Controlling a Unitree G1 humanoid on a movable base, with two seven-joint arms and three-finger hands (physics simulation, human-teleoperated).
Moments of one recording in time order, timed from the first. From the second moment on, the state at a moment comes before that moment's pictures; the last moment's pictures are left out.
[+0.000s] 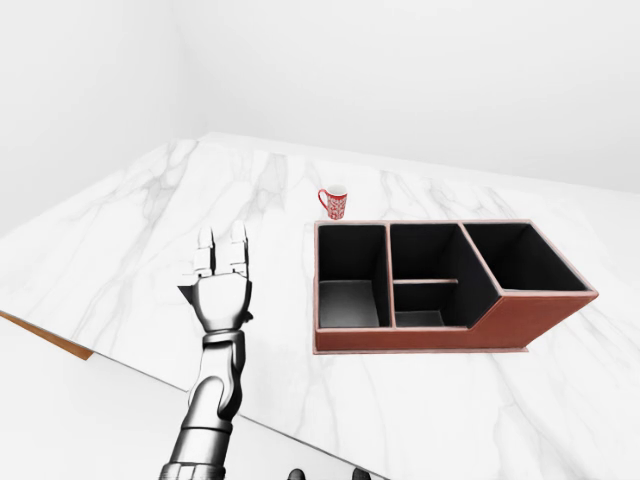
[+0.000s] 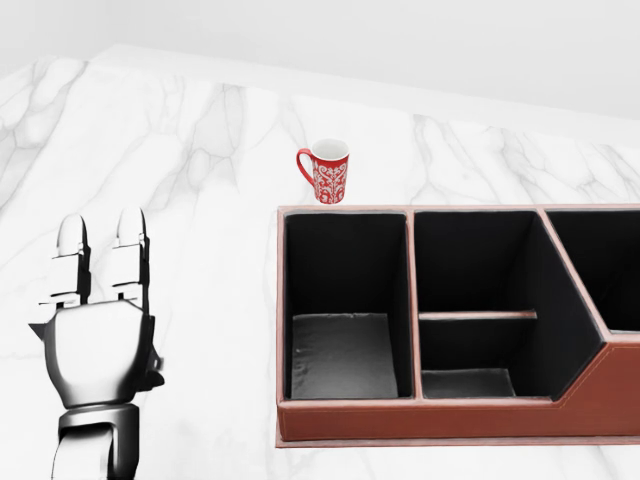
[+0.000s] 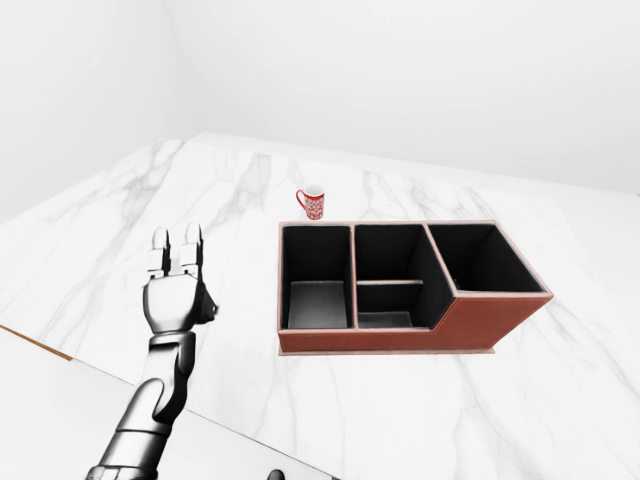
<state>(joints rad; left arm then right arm) -0.15 0.12 -0.03 0.20 1.31 0.09 0.52 0.44 -0.56 -1.57 0.11 1.19 0.09 0.46</state>
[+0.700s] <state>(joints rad) -0.50 0.20 -0.04 0.84 1.22 0.09 0.52 0.43 -0.55 -1.57 0.09 1.18 0.09 0.48</state>
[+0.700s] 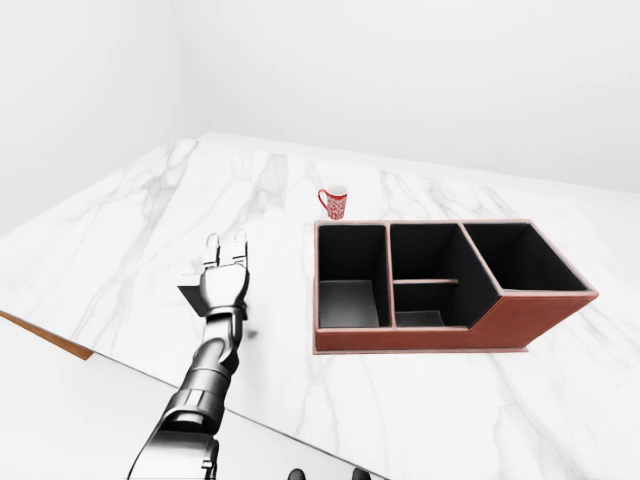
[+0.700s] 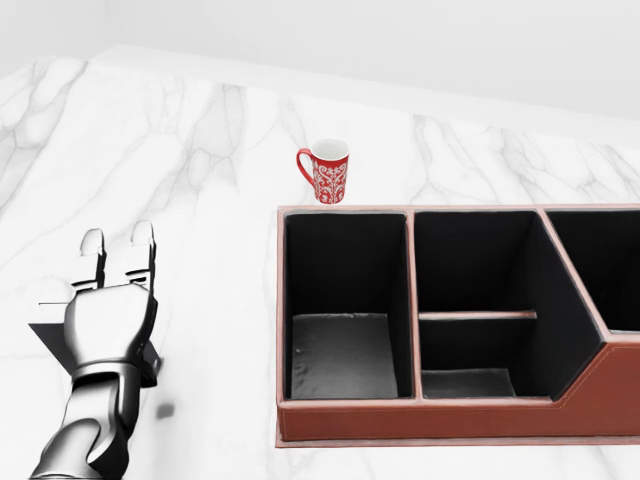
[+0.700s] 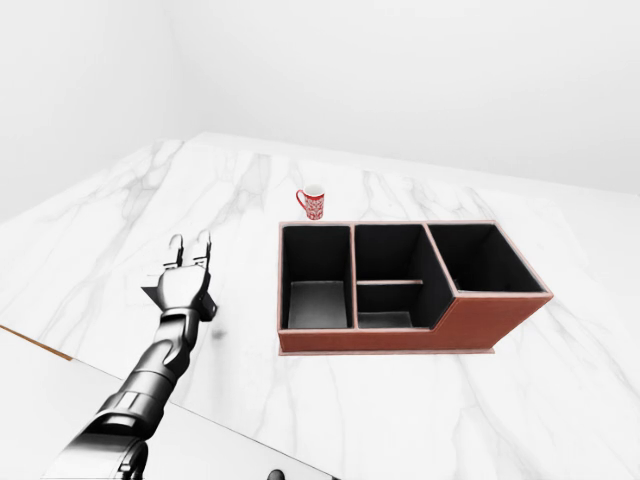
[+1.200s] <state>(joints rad) -0.61 0.27 -0.04 1.09 1.13 0.09 0.52 0.43 -0.55 -1.57 0.09 1.18 0.09 0.48</state>
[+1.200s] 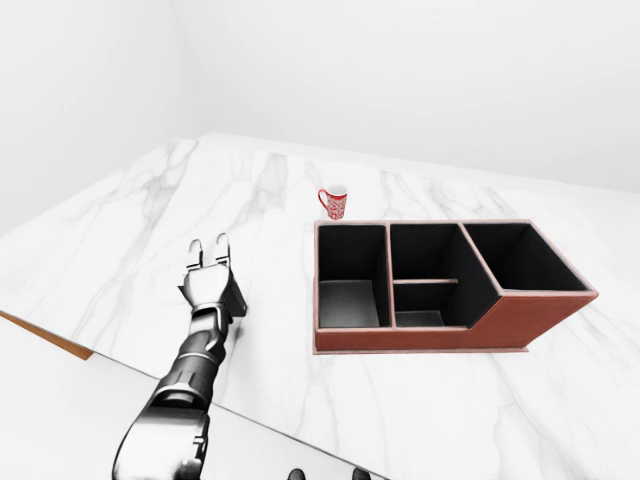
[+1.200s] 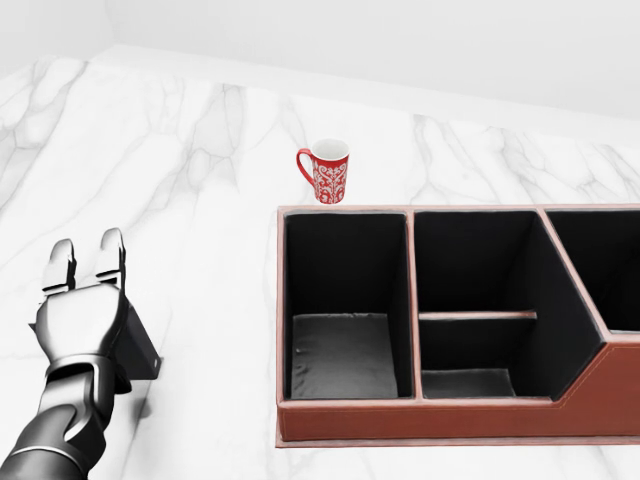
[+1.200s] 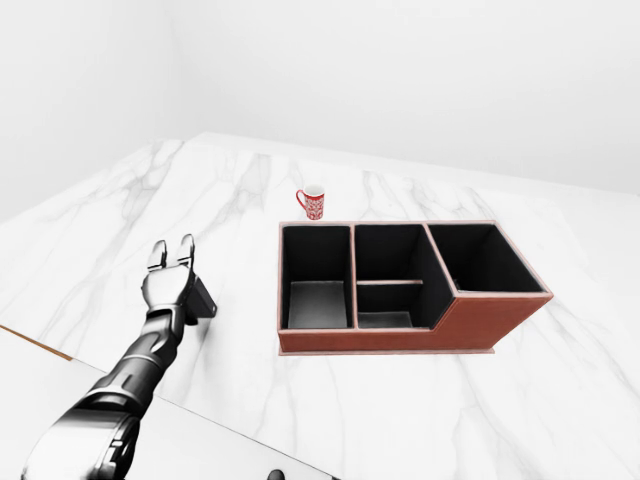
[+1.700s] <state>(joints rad) -0.70 0.28 -0.07 1.26 1.12 0.09 0.52 0.43 -0.55 -1.57 0.08 1.17 0.09 0.48</state>
